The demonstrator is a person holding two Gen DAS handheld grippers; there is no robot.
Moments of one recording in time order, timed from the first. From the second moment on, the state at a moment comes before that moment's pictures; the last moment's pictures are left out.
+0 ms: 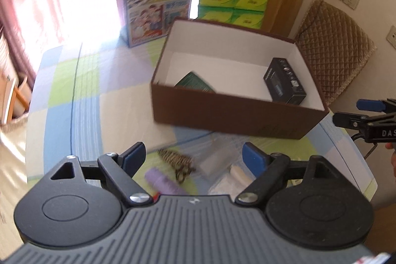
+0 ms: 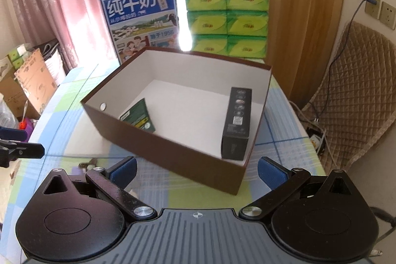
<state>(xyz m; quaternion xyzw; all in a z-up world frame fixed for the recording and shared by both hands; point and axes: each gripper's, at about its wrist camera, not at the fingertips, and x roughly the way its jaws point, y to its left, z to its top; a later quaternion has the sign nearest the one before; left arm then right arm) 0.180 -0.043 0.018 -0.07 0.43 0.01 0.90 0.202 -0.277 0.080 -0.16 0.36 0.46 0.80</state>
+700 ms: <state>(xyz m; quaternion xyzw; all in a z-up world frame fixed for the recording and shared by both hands) 0.091 -0.025 -0.082 -0.03 0.52 0.01 0.85 0.183 -0.320 0.010 -0.15 0.45 0.44 0.76</state>
